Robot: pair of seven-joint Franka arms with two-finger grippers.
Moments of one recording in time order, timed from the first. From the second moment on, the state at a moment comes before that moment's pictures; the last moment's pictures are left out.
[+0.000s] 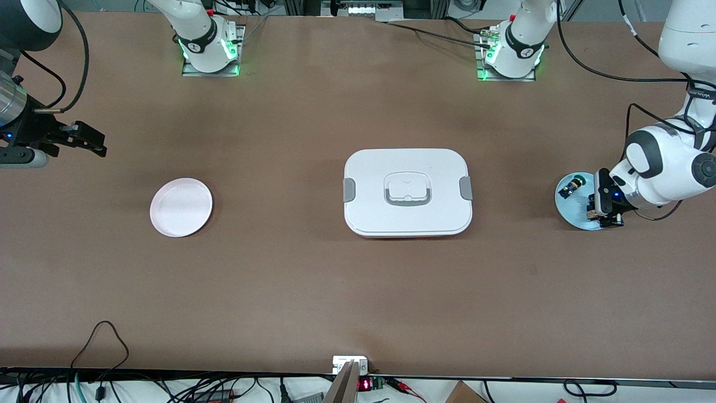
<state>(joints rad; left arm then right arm) 0.31 0.50 0.02 -2.04 -0.07 2.47 2.01 0.05 0.00 -0.07 -1.75 -0.05 1.73 -0.04</state>
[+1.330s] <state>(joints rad) 0.11 0.40 -0.31 -1.90 -1.49 1.89 1.92 0.12 0.16 -0.06 -1.73 1.08 1.63 -0.14</state>
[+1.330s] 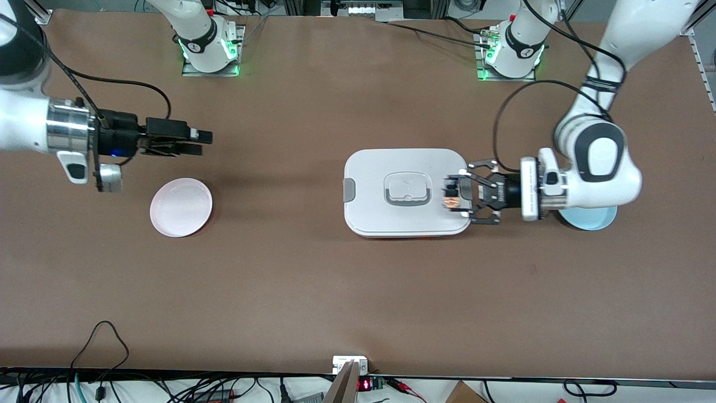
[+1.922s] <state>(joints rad) -0.12 0.39 -0.41 -1.83 -1.87 2.07 1.81 0.23 0.29 -0.06 -1.75 1.50 1.68 -0.26</state>
